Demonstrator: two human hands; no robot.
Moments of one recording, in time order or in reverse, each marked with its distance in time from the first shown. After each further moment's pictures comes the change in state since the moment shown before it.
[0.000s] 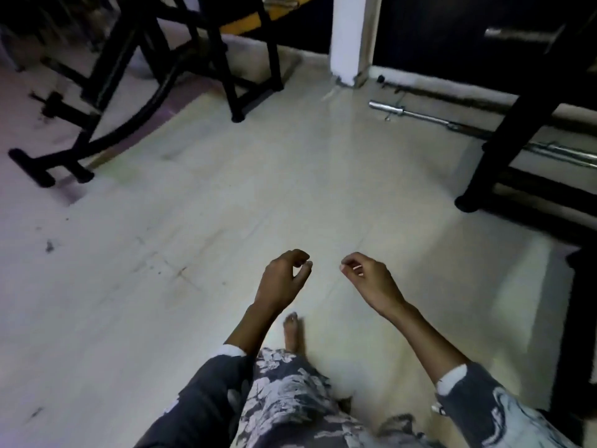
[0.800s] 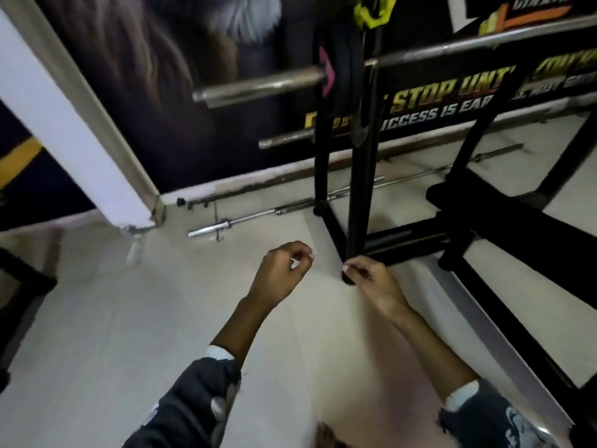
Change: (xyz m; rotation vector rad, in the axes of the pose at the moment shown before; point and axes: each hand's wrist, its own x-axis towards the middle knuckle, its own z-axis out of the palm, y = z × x) left_hand 0.665 0.307 0.115 -0.138 -0.568 0.784; right_hand 0.466 0.033 -0.331 0.268 0.884 0.329
